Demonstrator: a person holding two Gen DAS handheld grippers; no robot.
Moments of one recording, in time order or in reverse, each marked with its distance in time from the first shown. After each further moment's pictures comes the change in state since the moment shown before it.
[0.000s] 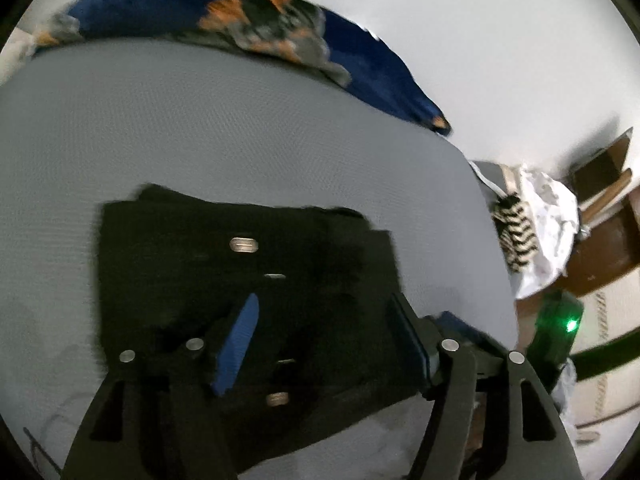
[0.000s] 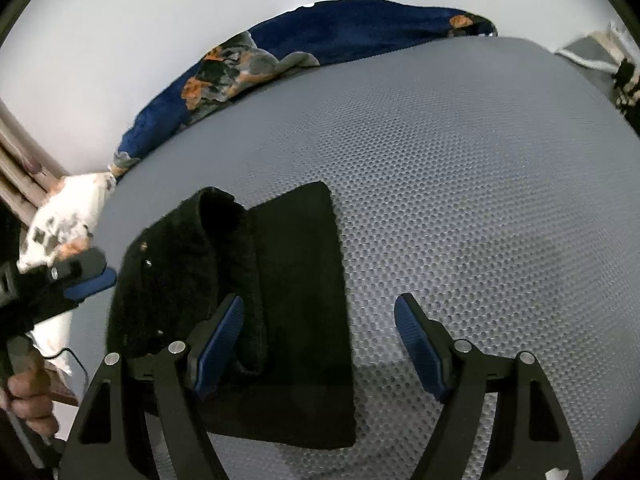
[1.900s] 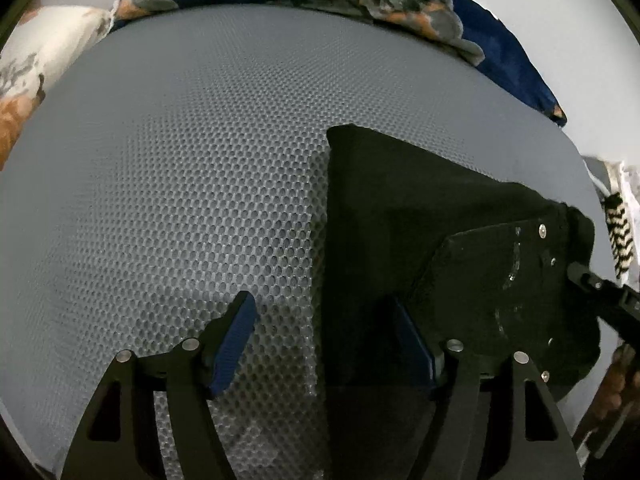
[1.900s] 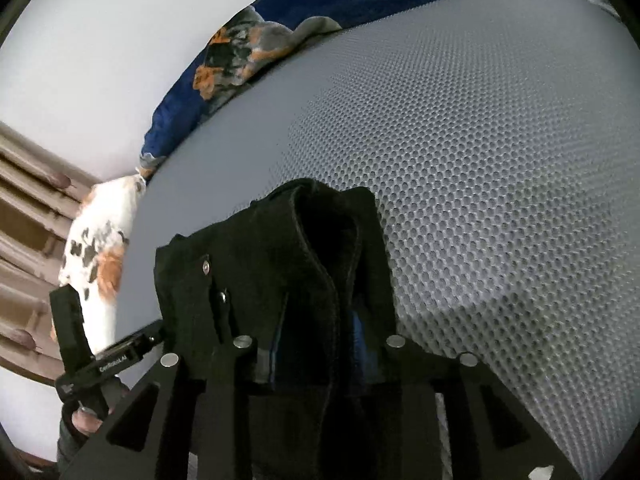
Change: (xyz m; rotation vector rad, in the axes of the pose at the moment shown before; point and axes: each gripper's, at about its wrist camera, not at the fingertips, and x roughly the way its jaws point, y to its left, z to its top) left arm 0.034 0.087 -0.028 -0.029 0.042 0.355; right arm 0.062 -0.004 0.026 0.055 0.118 0.178
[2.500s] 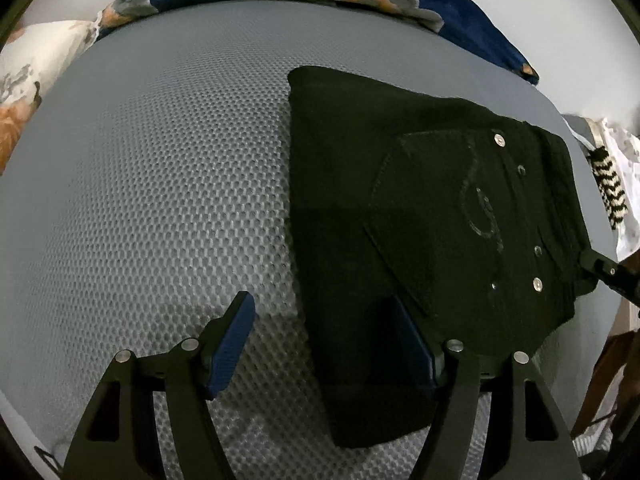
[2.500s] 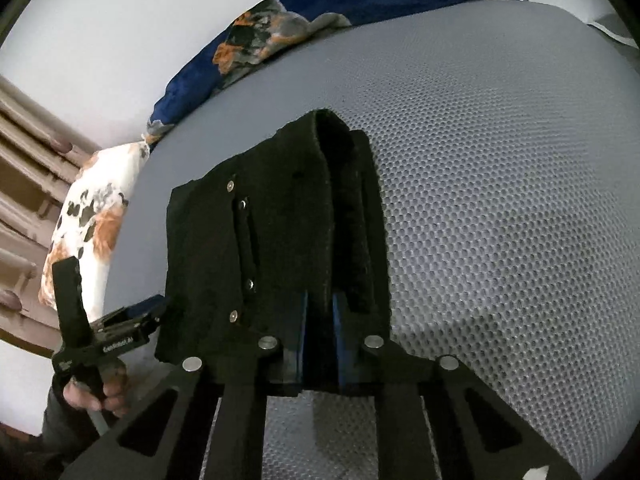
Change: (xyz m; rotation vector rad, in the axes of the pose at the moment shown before) left arm -0.027 -0.009 -0.060 0.094 0.025 -0.023; right arm -0.046 0.006 -0.054 -0.071 0.019 -0.047
